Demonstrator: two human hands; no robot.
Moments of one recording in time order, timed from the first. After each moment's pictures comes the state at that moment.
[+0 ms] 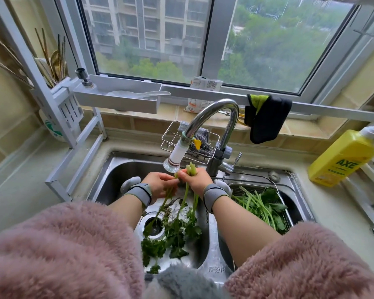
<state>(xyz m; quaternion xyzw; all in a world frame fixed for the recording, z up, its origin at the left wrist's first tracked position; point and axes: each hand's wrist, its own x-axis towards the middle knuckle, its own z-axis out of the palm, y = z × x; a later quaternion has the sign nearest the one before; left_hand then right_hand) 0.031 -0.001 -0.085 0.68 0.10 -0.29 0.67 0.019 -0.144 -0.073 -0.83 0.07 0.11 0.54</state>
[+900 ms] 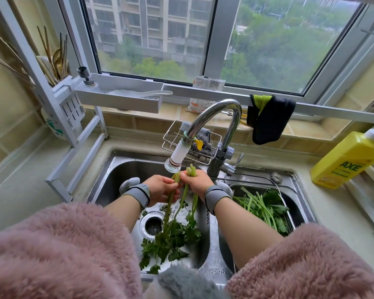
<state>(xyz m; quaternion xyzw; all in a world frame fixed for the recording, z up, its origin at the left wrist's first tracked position) 0.027 0.002 -0.080 0.68 0.07 -0.36 0.63 0.023 -0.142 -0.082 -0.80 0.09 0.14 0.58</state>
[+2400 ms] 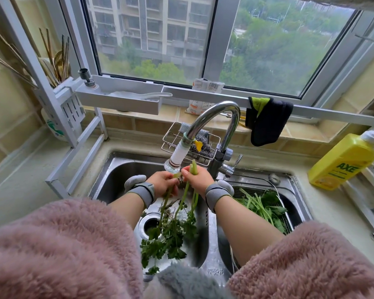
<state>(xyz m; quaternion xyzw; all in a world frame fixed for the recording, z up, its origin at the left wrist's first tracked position) 0.032 -0.006 -0.080 0.76 0.02 -0.27 0.59 0.028 -0.147 -0.074 -0.88 0.06 0.09 0.46</state>
